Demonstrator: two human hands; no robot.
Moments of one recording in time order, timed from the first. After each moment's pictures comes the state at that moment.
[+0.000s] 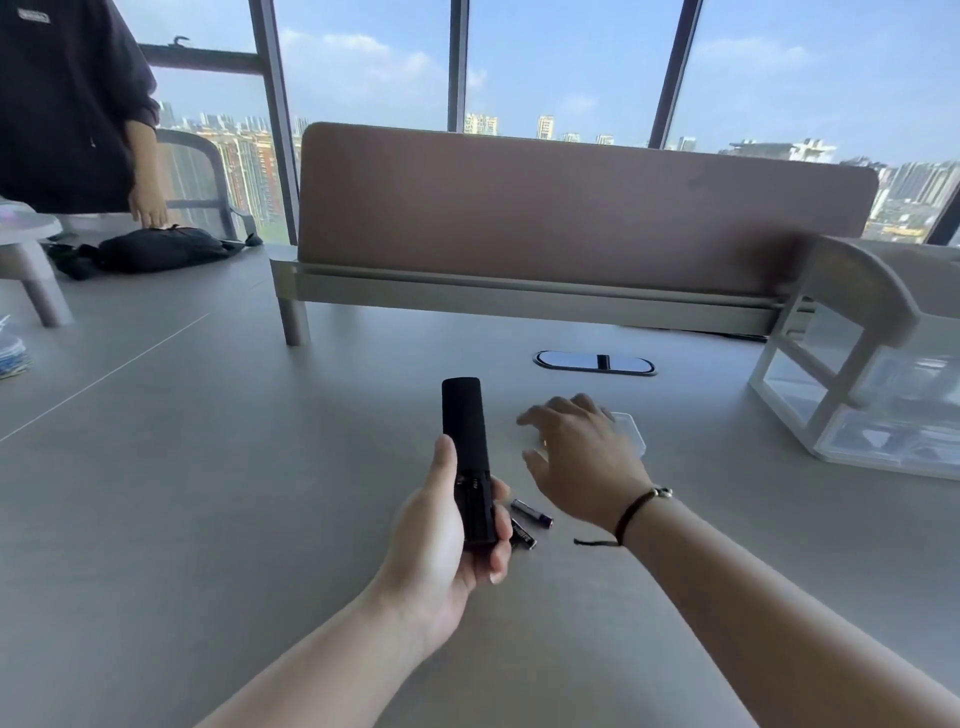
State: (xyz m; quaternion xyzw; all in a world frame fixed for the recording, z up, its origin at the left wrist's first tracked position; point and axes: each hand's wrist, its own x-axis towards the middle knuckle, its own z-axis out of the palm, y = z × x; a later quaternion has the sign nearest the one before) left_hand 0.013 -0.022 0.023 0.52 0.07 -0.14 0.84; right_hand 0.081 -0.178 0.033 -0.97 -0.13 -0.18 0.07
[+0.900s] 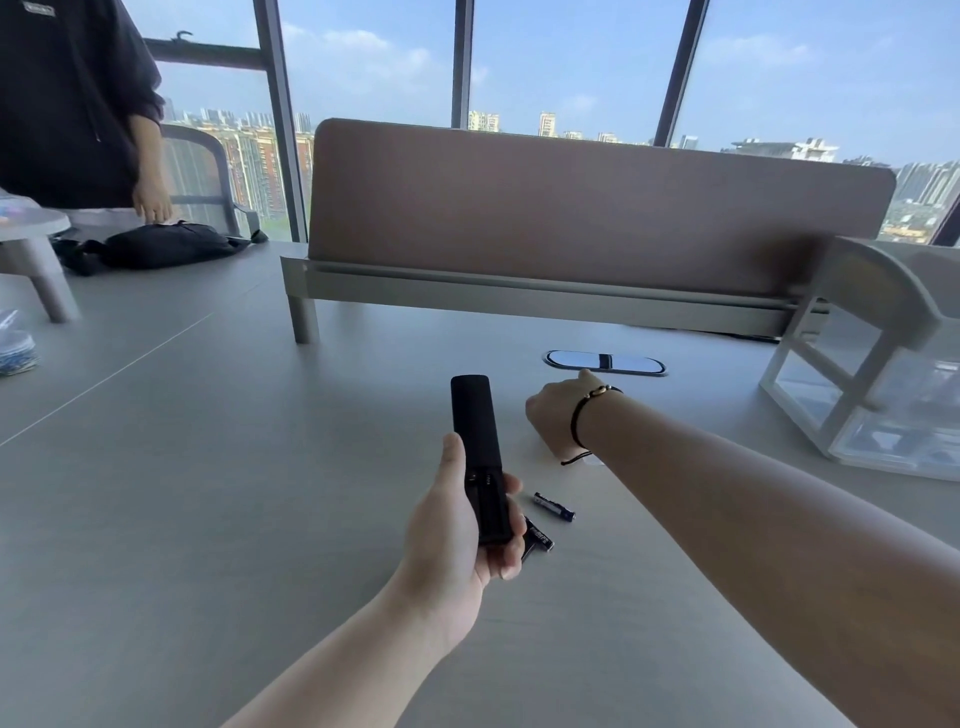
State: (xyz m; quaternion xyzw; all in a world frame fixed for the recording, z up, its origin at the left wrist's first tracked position) left_hand 0.016 -0.020 0.027 0.49 0.12 -0.13 0.85; right_hand 0.148 -0.150 0.069 -0.93 -0.16 0.10 -0.30
